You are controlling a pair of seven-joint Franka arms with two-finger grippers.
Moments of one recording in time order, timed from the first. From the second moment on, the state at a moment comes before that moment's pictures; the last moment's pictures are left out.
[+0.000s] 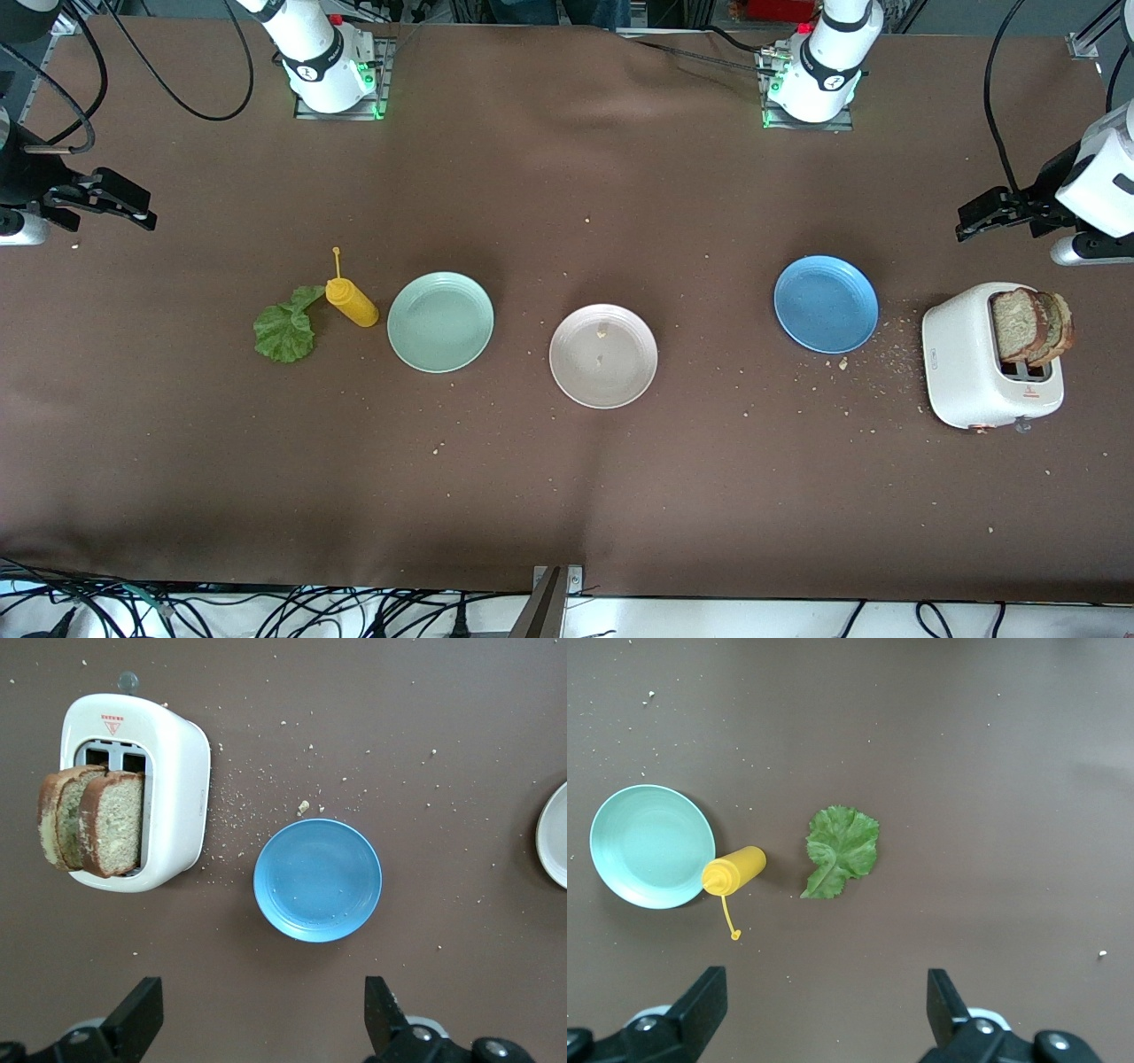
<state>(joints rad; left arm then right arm) 0.06 0.00 -0.04 -1.70 0.02 1.62 -0.05 -0.02 0.00 0.00 -1.67 -0.01 1.65 -0.06</state>
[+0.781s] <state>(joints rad) 0.15 0.03 -0.03 -1.70 0.02 1.66 0.09 -0.02 0.00 0.00 -1.67 -0.01 1.65 -0.06</state>
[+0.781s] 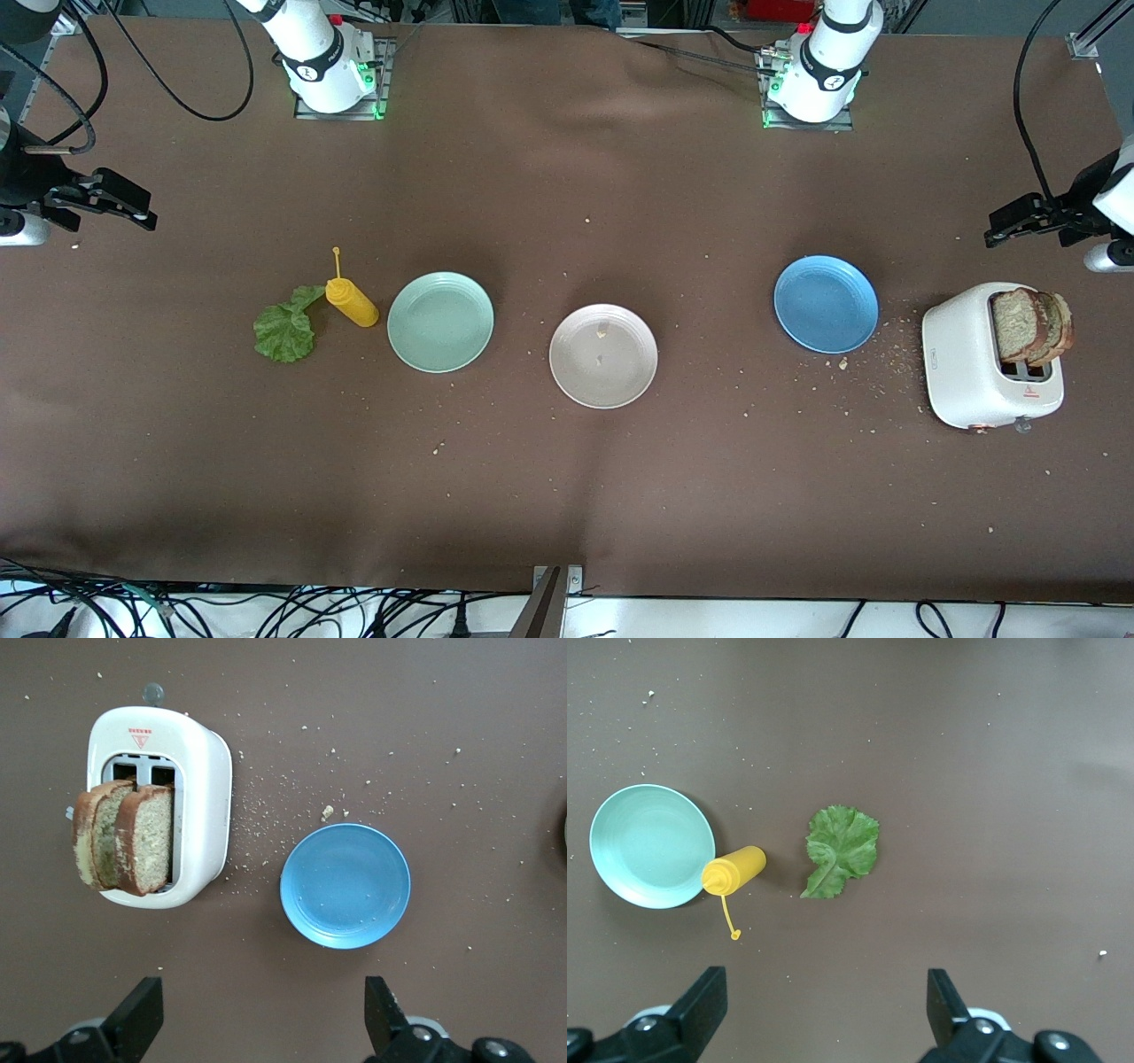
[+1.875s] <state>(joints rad) 0.19 0.03 -0.16 -1.65 0.02 1.62 0.09 -0.02 0.00 0.00 -1.67 -0.01 1.65 -0.06</state>
